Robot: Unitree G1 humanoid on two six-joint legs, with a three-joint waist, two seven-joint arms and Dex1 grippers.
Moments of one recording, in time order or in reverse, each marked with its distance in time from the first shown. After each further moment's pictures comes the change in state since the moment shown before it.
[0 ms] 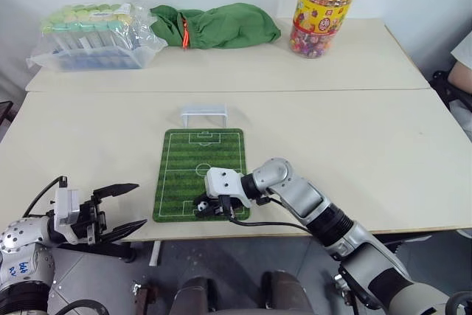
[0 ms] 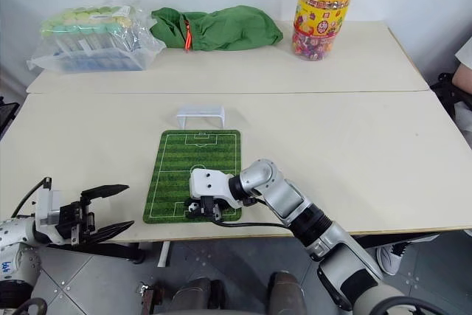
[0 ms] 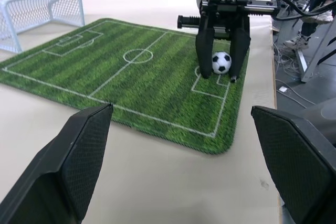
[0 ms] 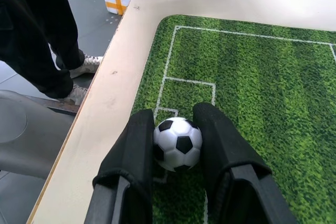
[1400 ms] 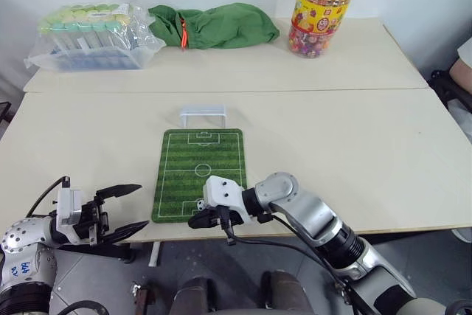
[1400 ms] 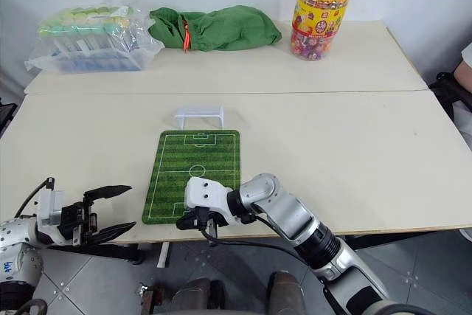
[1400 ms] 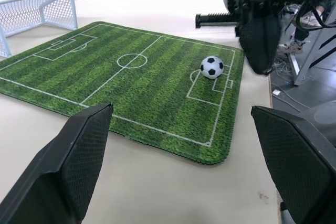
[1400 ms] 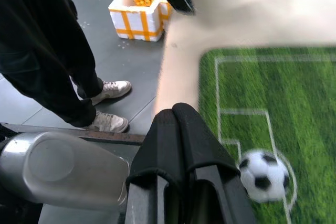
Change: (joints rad) left arm 0.022 -0.011 0.000 -0.033 -0.001 0.033 0.000; right arm 0.129 -0.017 -0.005 -0.277 0.080 0.290 -0.081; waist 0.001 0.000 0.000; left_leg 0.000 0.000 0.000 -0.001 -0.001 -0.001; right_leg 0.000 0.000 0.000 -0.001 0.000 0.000
